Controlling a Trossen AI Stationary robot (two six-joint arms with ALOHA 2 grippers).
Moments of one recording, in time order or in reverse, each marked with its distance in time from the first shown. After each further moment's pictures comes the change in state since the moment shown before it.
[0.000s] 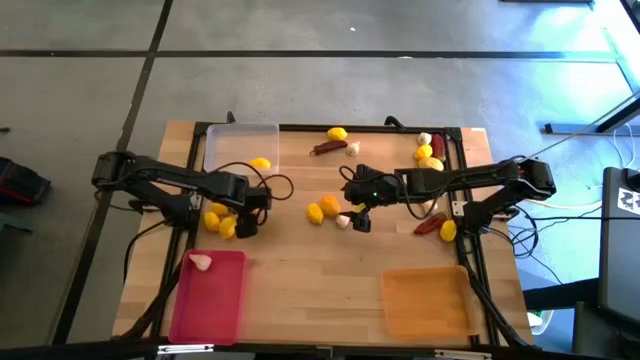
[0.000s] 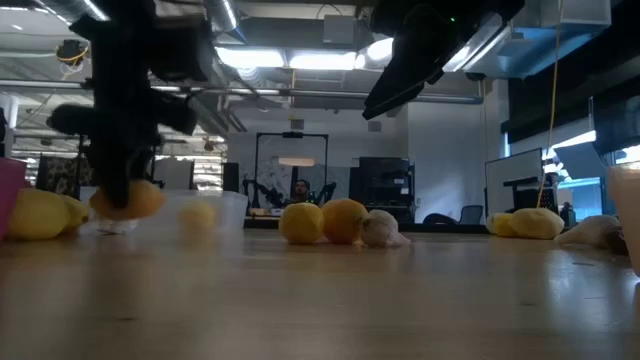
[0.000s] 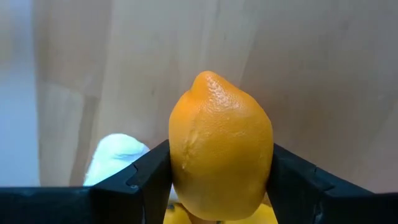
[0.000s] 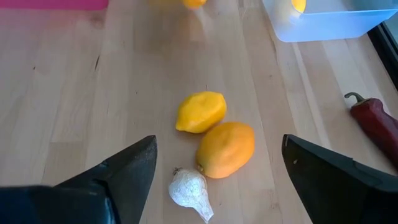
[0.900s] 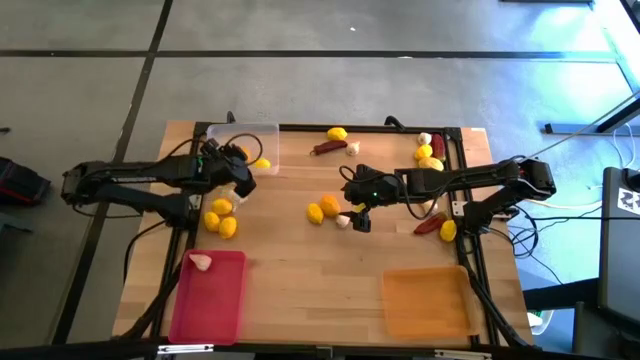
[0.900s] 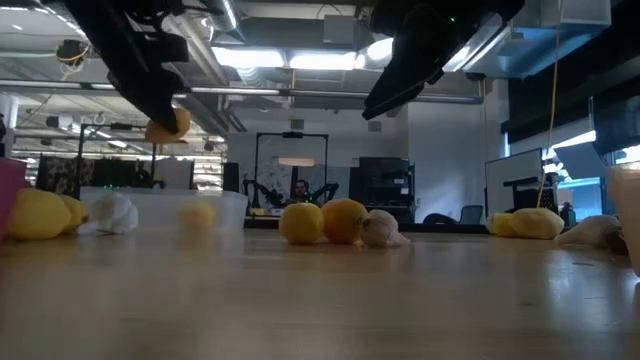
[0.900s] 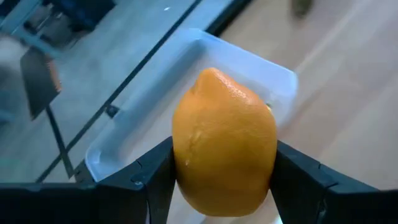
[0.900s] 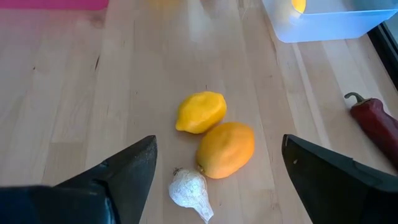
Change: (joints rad) left arm 0.150 -0.378 0.010 0.043 -0.578 -0.102; right arm 0.000 0.000 0.000 0.001 0.000 0.000
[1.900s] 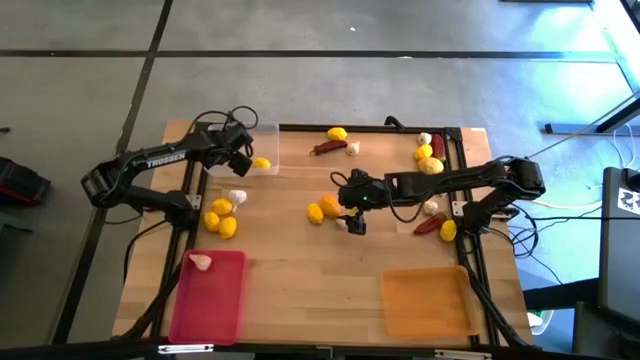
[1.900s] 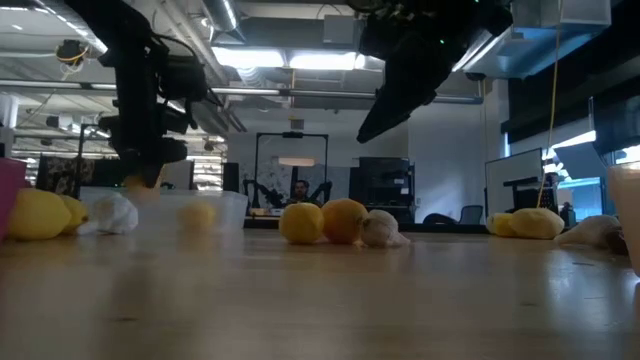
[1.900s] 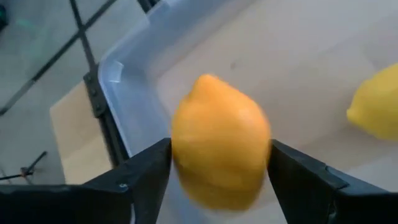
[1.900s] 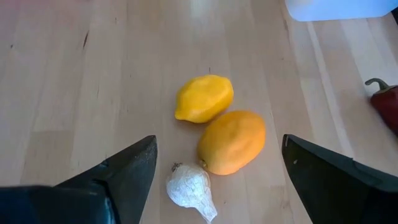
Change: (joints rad) left arm 0.531 0.276 -0.019 0.044 0.191 0.080; right arm 0.000 0.089 0.000 0.022 0.000 -0.004
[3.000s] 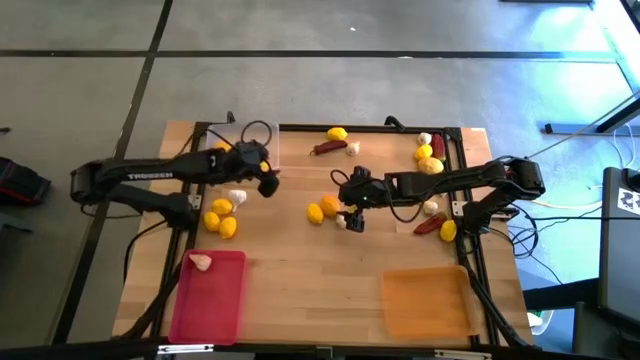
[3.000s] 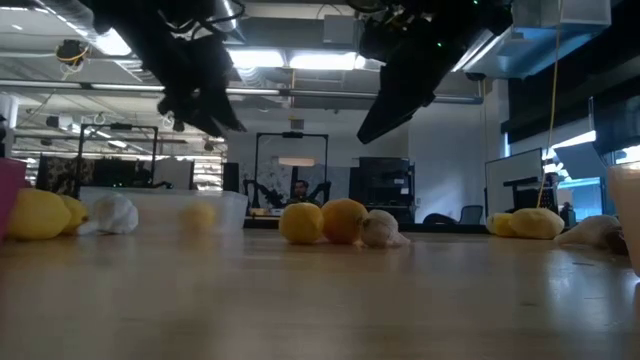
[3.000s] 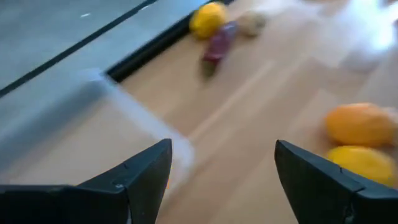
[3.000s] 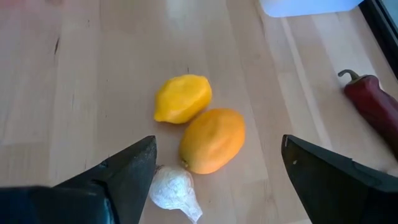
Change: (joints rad) left arm -0.444 -0.139 0.008 0.396 0.211 -0.107; right arm 0.000 0.000 0.000 -0.005 0.076 0.040
